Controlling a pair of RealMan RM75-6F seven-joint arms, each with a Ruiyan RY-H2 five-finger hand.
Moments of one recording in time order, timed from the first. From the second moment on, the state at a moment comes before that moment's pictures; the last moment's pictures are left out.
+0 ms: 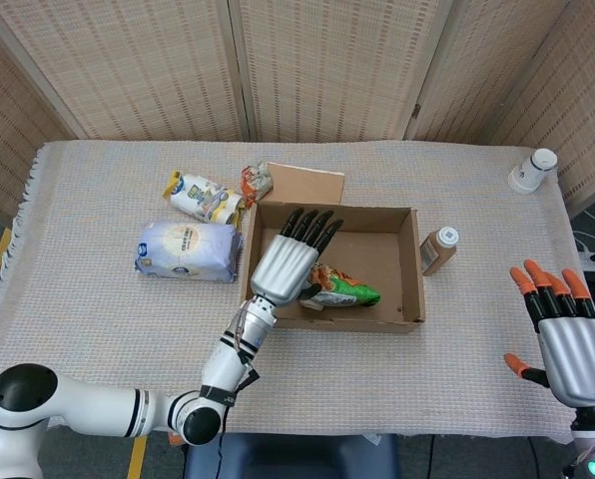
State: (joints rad) left arm -1.13 -1.70 -0.40 -1.70 0.82 1.24 0.80; right arm 0.06 -0.74 0.05 -2.36 -1.44 1.50 -0.52
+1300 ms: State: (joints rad) left arm -1.02 -1.16 -0.14 -1.70 0.61 0.83 0.71; right arm 0.07 -0.79 0.06 -2.36 -1.42 1.51 -0.58
